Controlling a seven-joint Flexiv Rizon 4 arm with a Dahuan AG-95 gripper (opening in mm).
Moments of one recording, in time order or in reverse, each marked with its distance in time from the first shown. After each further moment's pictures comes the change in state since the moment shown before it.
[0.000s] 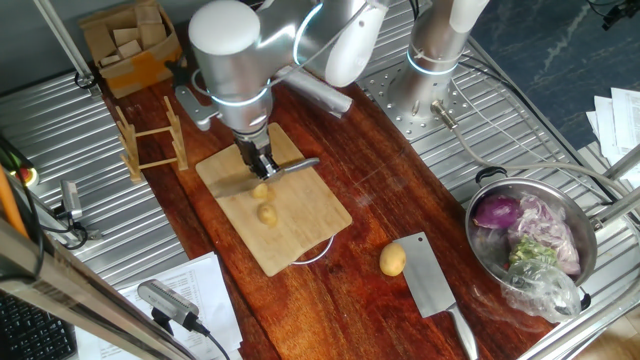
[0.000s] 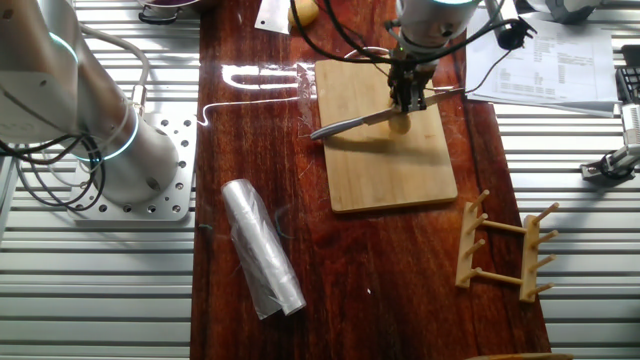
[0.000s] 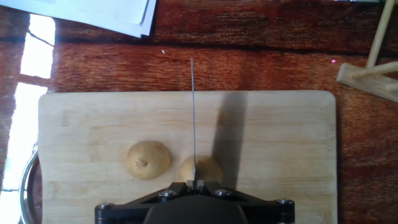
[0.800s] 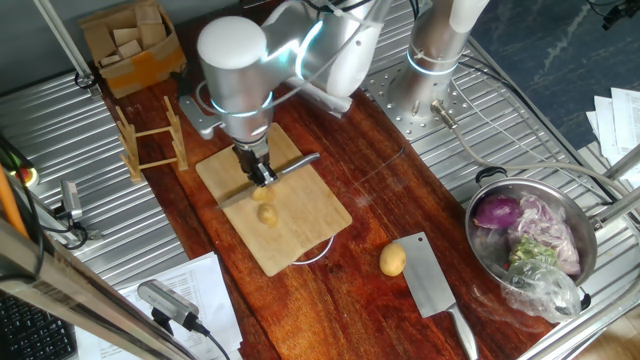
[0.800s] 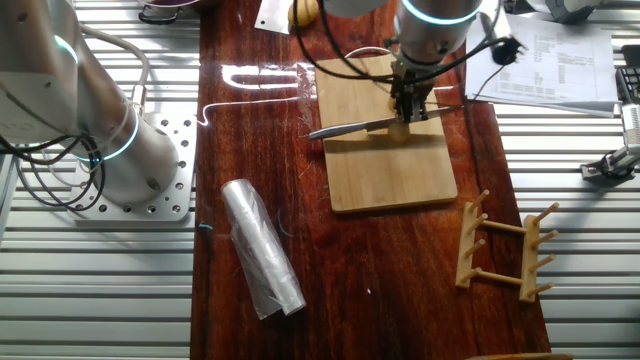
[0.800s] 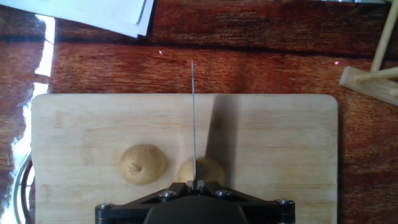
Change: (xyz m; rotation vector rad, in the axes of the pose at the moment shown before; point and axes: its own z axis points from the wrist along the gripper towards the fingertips) arm -0.004 -0.002 0.015 0.004 -0.022 -0.006
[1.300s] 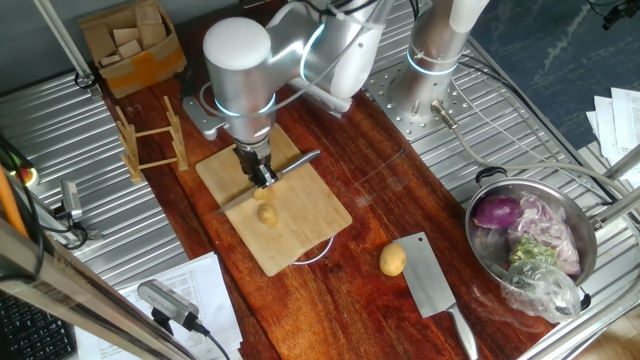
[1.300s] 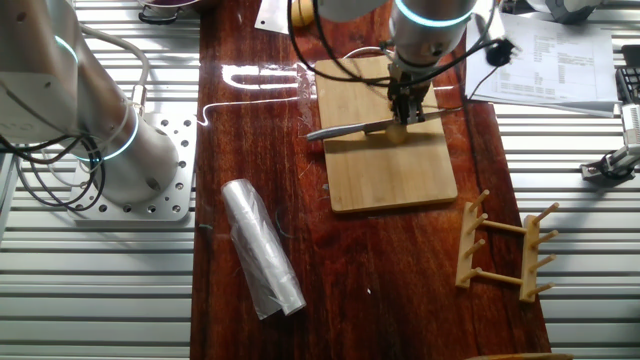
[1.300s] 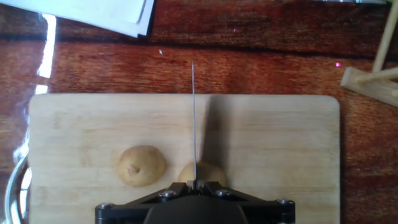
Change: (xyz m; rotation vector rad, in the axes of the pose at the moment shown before) arm -0.002 0.000 0.019 0.013 -0.035 -0.002
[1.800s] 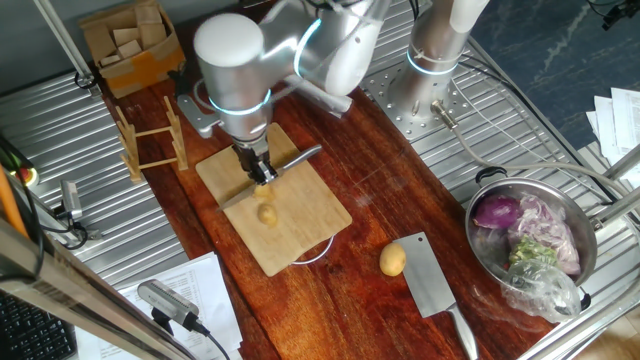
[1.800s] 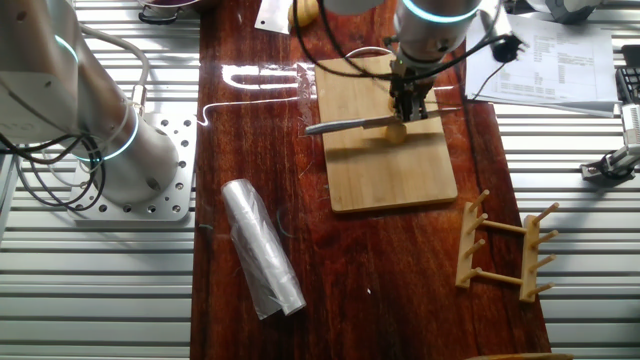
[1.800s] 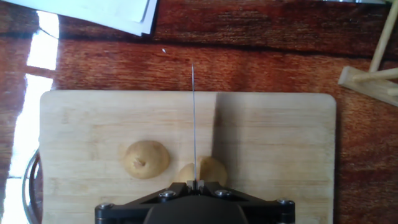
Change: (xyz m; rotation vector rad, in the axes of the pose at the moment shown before) arm 0.003 0.001 -0.023 -0.016 0.029 -0.003
